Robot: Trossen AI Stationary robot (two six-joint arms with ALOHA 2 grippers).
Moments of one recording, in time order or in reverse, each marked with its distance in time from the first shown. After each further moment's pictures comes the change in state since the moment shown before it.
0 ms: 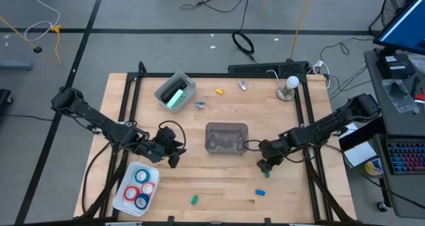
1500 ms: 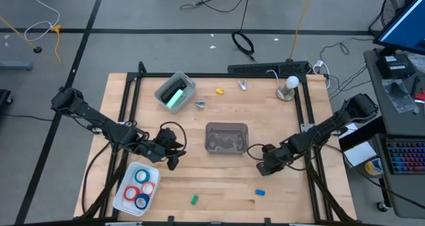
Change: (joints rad) left arm 0.000 0.000 0.000 0.013 0.036 0.083; right arm 0.120 0.062 0.000 0.025 0.106 0.307
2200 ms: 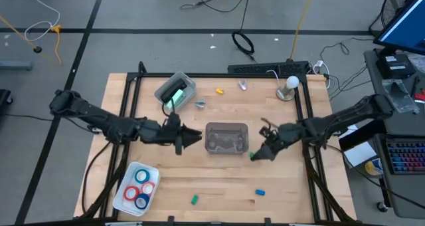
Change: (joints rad) left arm 0.187 0.000 0.000 0.653 0.112 0.109; right arm -0.198 -0.396 -0.002 0.315 -0.001 -0.419
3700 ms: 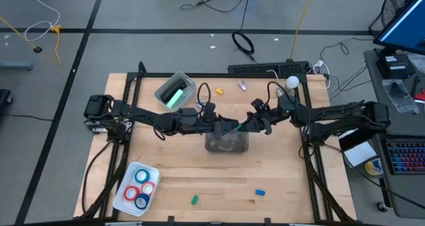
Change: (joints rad) left arm 0.201 0.505 0.378 0.254 0.191 -0.095; right arm -0.448 0.182 0.002 0.659 -0.364 -0.230
